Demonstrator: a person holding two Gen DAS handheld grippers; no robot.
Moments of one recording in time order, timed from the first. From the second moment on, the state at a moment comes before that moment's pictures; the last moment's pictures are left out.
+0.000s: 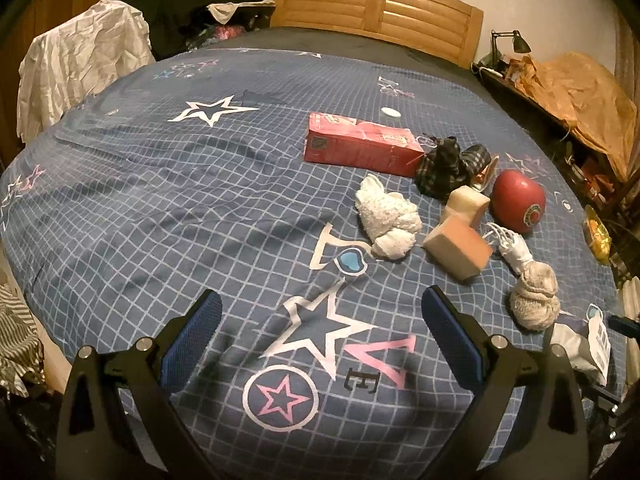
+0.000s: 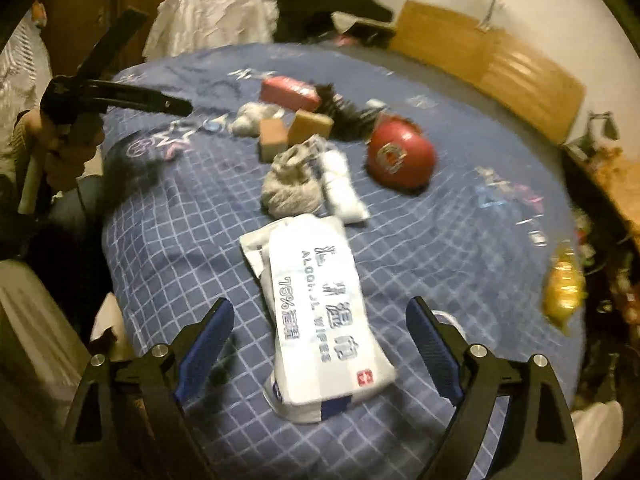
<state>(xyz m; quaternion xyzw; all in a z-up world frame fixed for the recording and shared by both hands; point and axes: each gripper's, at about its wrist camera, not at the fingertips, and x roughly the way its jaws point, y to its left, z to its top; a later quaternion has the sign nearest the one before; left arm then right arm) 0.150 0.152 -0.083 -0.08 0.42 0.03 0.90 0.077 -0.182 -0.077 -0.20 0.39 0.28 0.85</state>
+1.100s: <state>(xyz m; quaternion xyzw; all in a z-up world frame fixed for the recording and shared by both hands) 0.239 0.050 -0.119 0.06 0.45 -0.20 0.87 0.019 -0.255 -0.080 0.09 0.38 0.16 0.91</state>
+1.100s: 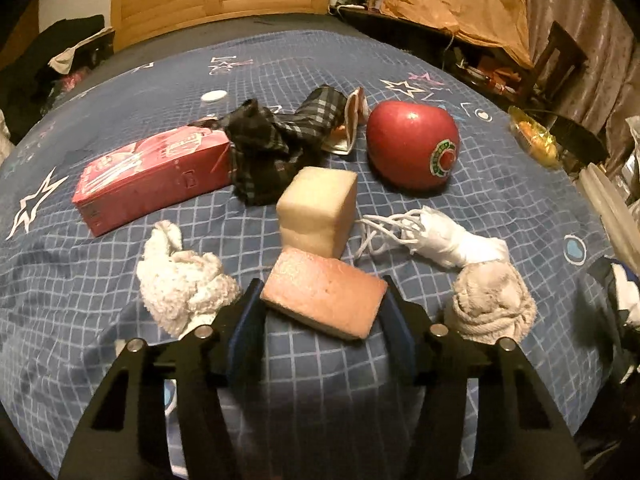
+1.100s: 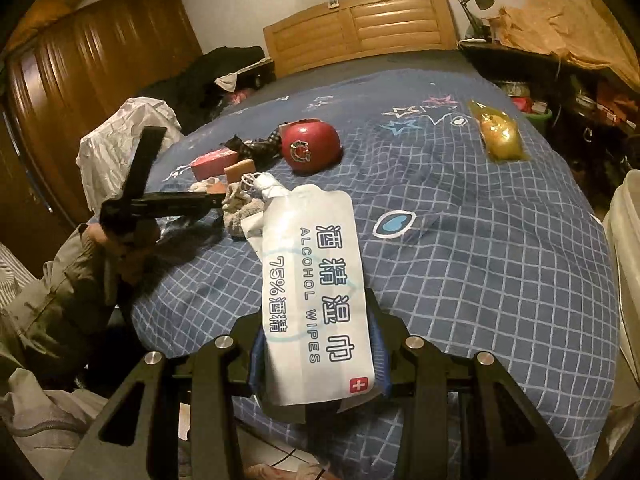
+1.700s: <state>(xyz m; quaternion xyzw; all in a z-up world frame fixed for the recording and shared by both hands) 0.122 0.114 -0.089 0.03 0.42 -0.13 0.90 0.019 -0.234 -0.078 0.04 0.38 0.12 0.92</state>
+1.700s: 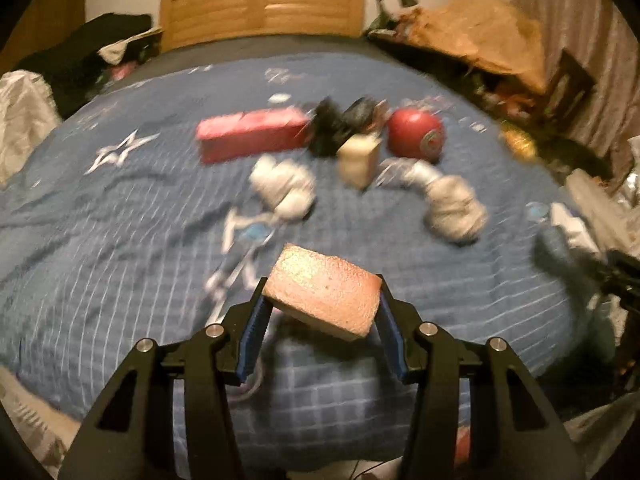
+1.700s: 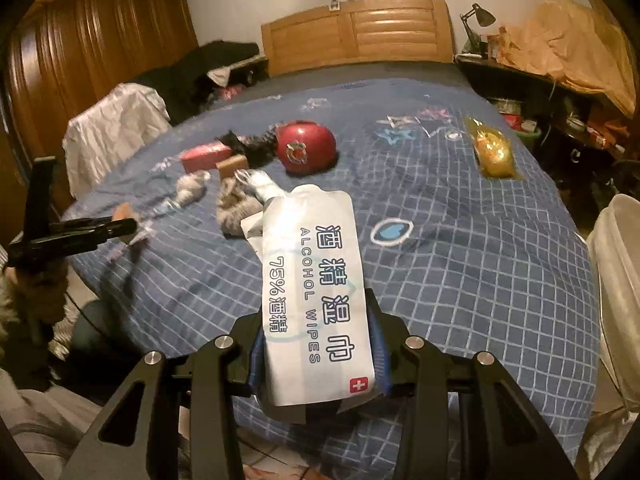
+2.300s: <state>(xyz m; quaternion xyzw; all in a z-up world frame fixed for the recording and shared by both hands) 0.130 0.114 -0.122 0.02 0.41 -0.11 0.91 0.031 -0.236 -0.105 0.05 0.38 0.13 0.91</state>
